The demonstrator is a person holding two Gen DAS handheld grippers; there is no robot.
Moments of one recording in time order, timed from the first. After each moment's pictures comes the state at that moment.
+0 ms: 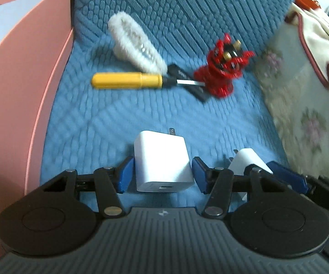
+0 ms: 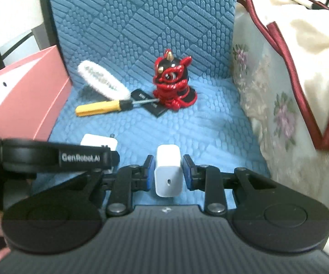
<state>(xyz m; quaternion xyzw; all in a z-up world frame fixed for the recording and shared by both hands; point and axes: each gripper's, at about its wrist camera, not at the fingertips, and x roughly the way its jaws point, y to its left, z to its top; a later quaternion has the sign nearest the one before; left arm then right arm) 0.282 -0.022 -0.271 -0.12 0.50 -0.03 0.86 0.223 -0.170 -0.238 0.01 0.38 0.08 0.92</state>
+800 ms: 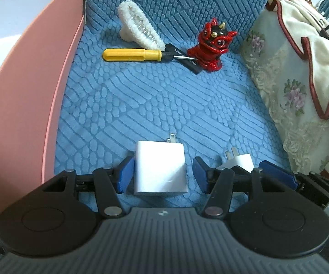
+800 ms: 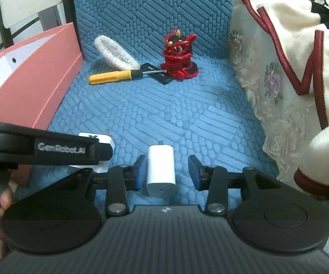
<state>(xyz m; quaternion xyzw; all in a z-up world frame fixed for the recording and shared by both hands) 0.221 -0.008 -0.261 -0.12 0.50 -0.05 0.86 0.171 -0.158 -0.251 -0.03 0.38 0.07 0.92</state>
